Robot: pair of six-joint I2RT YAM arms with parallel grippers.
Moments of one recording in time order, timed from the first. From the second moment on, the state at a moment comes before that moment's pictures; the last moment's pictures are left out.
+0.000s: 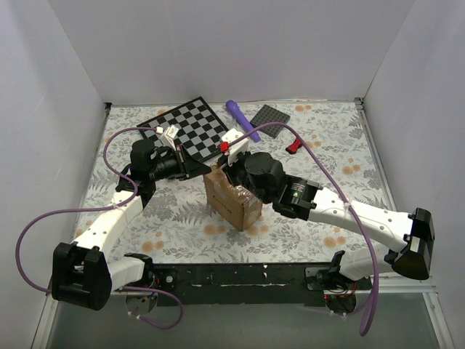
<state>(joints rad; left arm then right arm) -0.23 1.15 0.75 0.08 0.79 -0.69 1.16 1.32 1.20 -0.08 0.42 -0.05</state>
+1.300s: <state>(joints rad) -0.23 1.15 0.75 0.08 0.79 -0.70 1.16 1.16 1.16 -0.27 0.38 0.00</state>
